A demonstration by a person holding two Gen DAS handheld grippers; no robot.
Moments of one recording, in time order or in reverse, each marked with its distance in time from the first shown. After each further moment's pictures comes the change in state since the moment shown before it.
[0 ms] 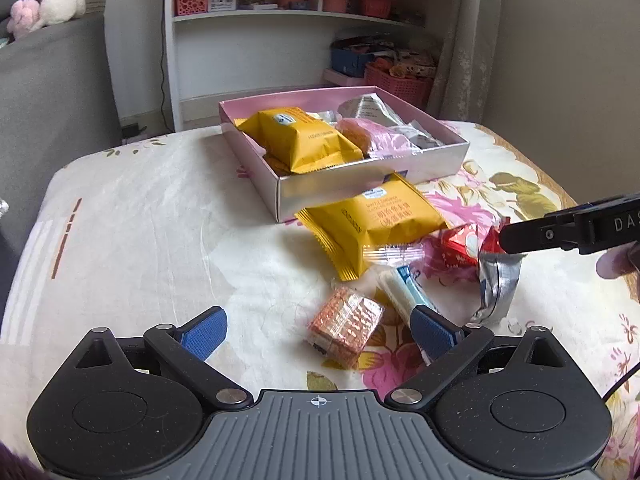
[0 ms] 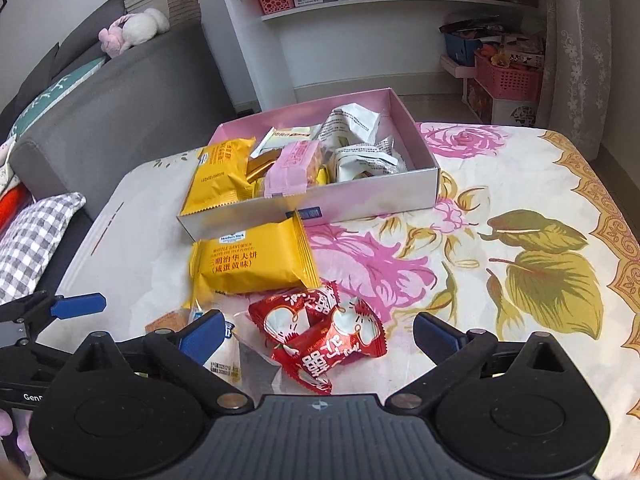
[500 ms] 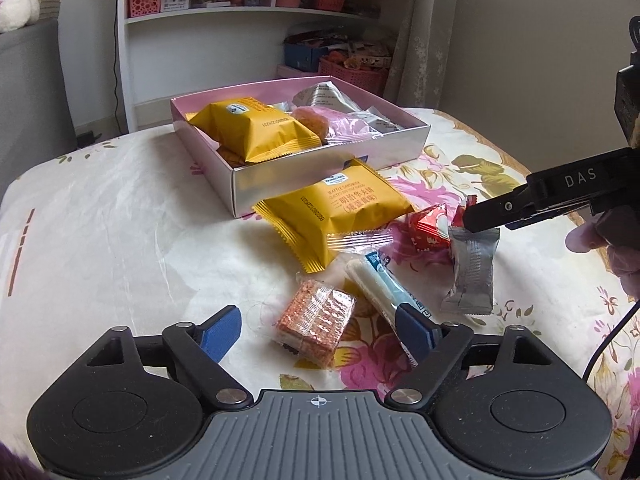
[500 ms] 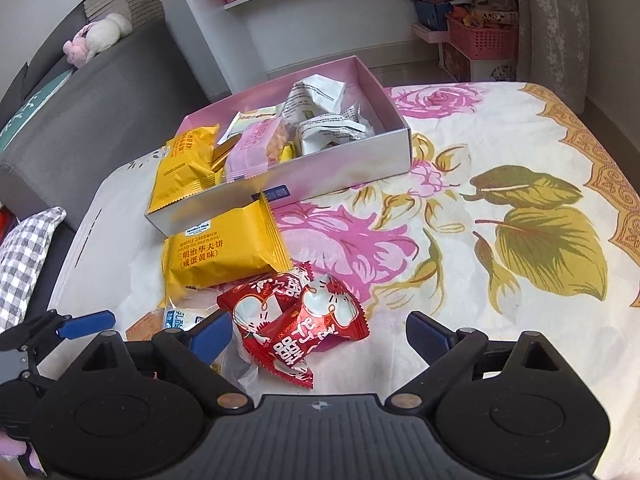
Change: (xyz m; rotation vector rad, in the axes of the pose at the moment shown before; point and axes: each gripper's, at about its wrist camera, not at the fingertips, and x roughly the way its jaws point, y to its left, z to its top) left arm 0.014 -0.003 -0.003 0.064 0.007 -0.118; right arm 0.016 -0.023 -0.002 0.141 0.061 -0.002
